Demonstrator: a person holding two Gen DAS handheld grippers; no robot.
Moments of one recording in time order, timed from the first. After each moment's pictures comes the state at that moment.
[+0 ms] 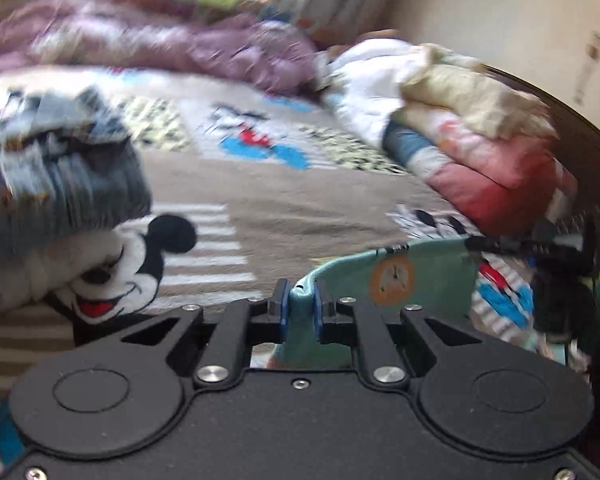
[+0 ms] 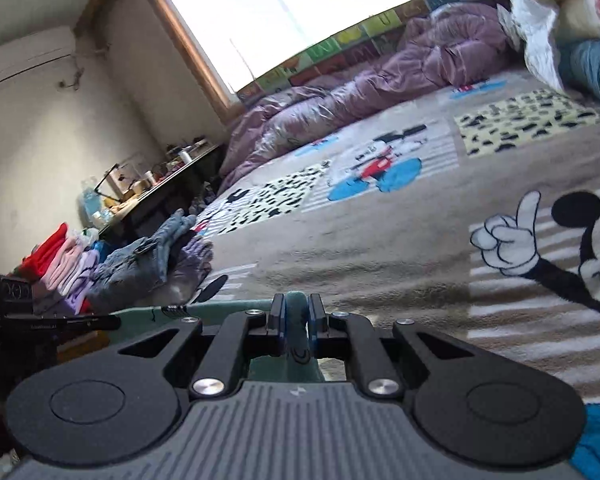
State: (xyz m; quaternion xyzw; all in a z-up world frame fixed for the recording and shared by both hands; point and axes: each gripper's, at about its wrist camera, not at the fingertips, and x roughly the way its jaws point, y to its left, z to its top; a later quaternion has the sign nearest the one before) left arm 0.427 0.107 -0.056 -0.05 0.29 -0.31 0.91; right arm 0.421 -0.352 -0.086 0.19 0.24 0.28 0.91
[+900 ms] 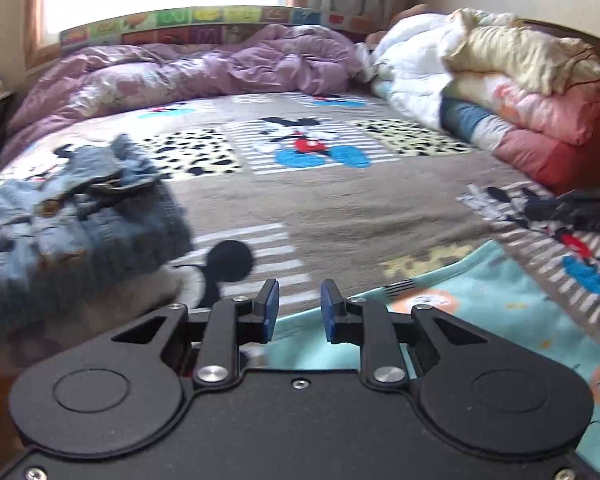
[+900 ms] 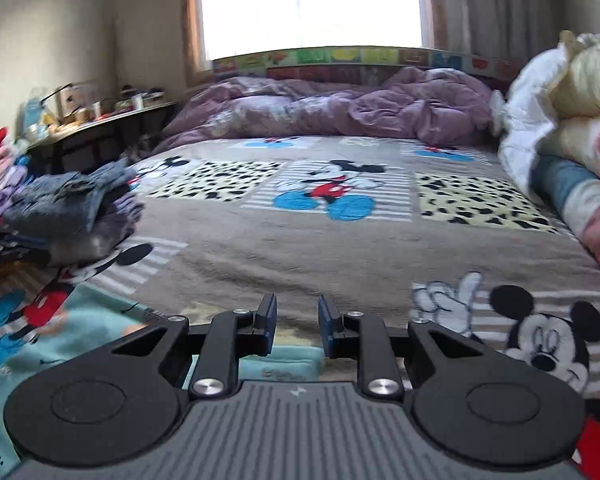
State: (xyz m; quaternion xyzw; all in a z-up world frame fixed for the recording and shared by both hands) left arm 0.464 0.061 -0.070 0.04 0.29 -0.21 0.93; right arm 0.447 -0.284 -0.084 -0.01 0.26 0.19 0.95
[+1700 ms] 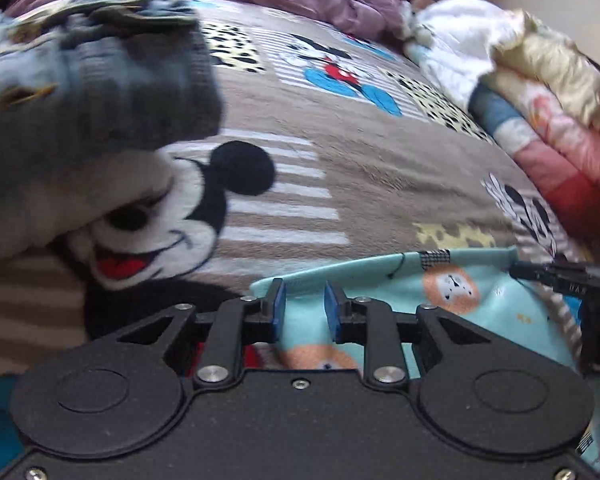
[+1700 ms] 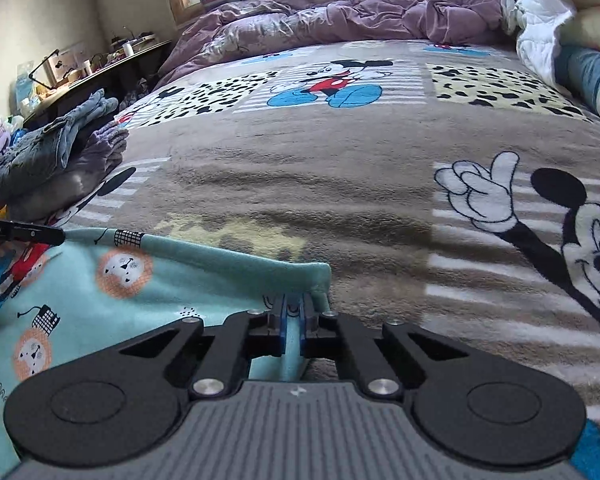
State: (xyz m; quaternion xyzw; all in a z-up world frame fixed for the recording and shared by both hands) left arm 0.512 0.112 -0.120 -0.09 0.41 -0.17 0.89; right arm 0.482 -0.316 -0.146 0.08 0.37 0.17 0.91
